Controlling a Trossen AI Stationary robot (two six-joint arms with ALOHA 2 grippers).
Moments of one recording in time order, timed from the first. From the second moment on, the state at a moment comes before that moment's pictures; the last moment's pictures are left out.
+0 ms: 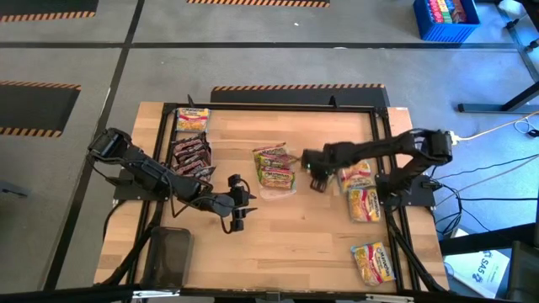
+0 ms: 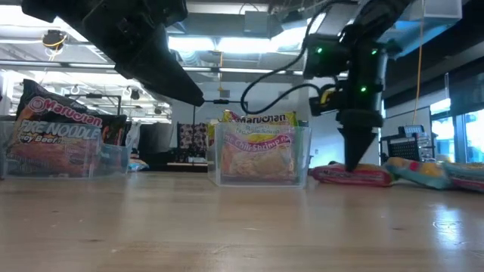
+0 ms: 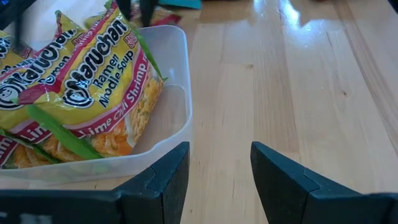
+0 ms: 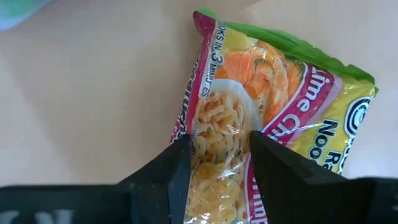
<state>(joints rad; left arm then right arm) -0.38 1.49 0.73 0.12 -0.46 -0.28 -0.11 1.64 0.89 -0.68 0.11 0.23</state>
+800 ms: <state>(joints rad) -0.38 1.49 0.73 0.12 -0.44 -0.28 0.39 1.67 0.89 -0.25 -0.03 0.45</state>
